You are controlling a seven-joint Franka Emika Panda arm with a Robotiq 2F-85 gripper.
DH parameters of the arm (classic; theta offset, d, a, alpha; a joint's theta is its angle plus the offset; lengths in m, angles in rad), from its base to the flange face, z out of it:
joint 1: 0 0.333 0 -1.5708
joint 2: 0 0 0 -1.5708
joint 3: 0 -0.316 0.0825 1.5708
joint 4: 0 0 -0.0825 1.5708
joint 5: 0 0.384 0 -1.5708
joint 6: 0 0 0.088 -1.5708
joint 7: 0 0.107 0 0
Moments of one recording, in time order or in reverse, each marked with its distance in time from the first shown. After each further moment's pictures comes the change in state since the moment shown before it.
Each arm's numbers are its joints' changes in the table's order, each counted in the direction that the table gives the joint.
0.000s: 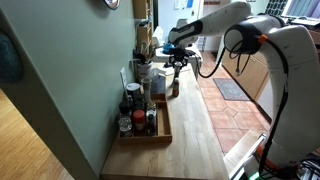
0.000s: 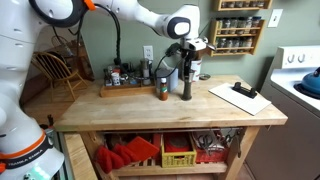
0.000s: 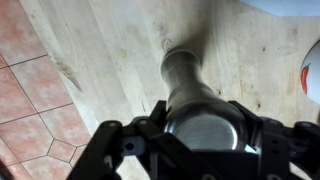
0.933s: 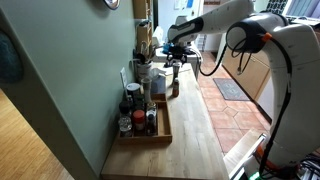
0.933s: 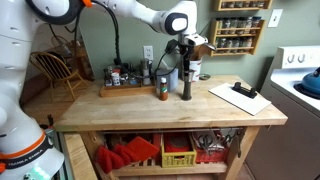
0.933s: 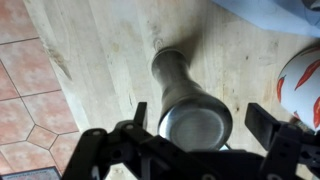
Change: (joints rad) arm 0.009 -0.035 -0.015 0.012 -0.009 -0.012 -0.098
